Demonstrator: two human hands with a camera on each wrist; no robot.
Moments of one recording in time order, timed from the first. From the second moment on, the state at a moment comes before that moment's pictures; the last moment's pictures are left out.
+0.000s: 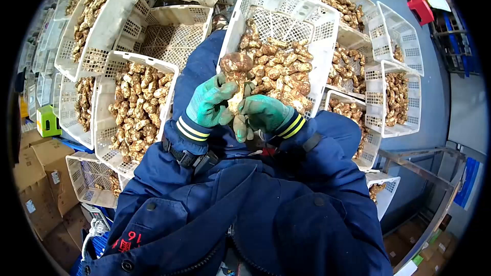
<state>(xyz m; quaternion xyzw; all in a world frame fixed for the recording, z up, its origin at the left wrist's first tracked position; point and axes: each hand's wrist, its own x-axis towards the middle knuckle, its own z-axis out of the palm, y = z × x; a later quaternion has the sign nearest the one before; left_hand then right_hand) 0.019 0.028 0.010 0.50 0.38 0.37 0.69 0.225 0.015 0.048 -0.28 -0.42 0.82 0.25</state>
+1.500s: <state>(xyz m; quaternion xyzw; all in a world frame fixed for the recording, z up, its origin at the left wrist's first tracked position) 0.024 0.004 0.055 0.29 0.37 0.41 0.78 0.220 0.065 0.082 -0.36 -0.55 0.65 0.38</state>
